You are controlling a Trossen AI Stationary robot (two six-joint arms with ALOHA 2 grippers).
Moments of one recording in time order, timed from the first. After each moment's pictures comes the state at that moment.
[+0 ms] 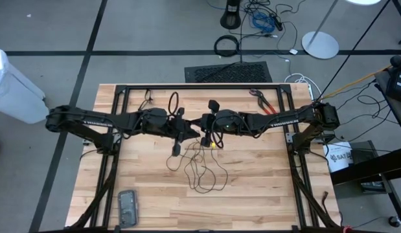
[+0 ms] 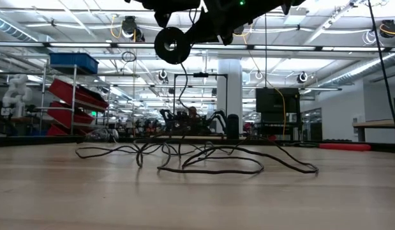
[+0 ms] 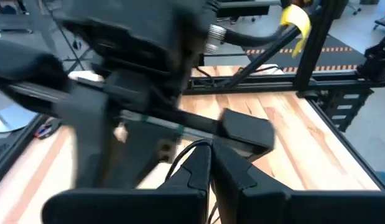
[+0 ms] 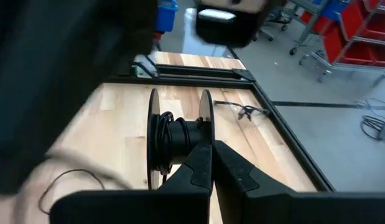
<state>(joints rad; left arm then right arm) 0.00 1.29 0.97 0.04 0.08 0.04 -0.01 1.61 1.14 0.14 0.27 -0.10</state>
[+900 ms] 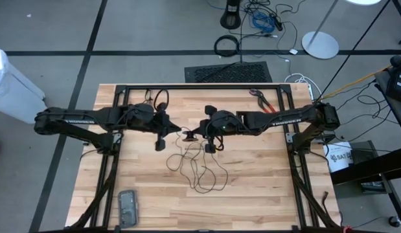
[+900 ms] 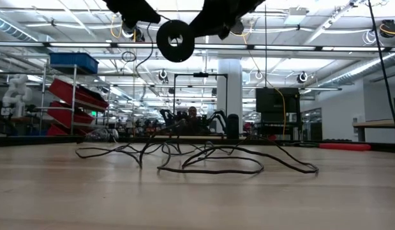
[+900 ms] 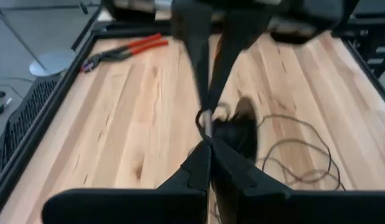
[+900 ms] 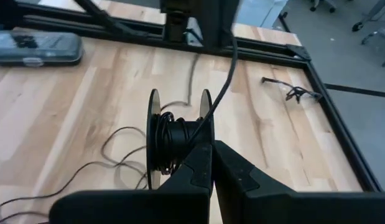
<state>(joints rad) 0.04 1.09 0.97 -0.40 -0.01 0.06 0.02 1.61 1.28 -0.17 0.12 -0.12</state>
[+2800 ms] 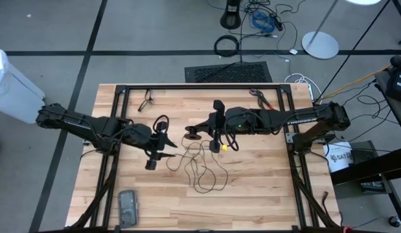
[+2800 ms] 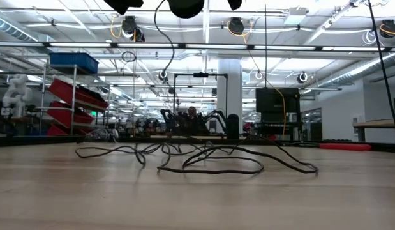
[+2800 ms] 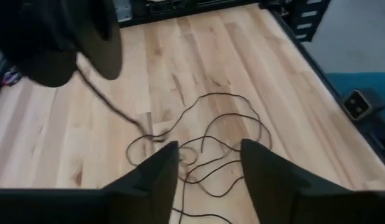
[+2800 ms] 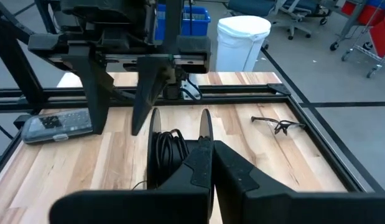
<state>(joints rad) -0.22 1.09 0.97 -0.46 -0.05 0.05 0.07 1.49 1.33 -0.18 0.21 0.03</state>
